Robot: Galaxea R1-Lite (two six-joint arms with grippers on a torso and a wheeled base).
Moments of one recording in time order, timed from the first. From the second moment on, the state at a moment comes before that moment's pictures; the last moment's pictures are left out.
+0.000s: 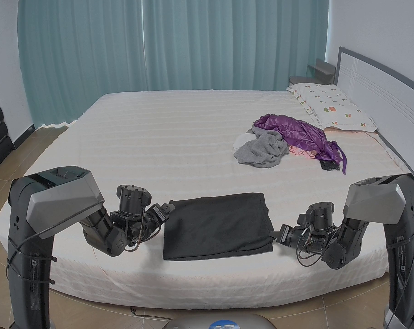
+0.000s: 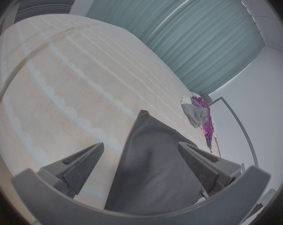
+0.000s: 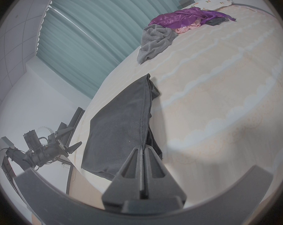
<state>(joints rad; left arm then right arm) -0.33 2.40 -0.97 -0.85 0.04 -0.90 0.30 2.49 -0.74 -1.18 0.25 0.64</state>
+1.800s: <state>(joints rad) -0.34 2.41 -1.01 -0.83 0.04 -0.89 0.21 2.49 -0.83 -1.13 0.26 0.76</state>
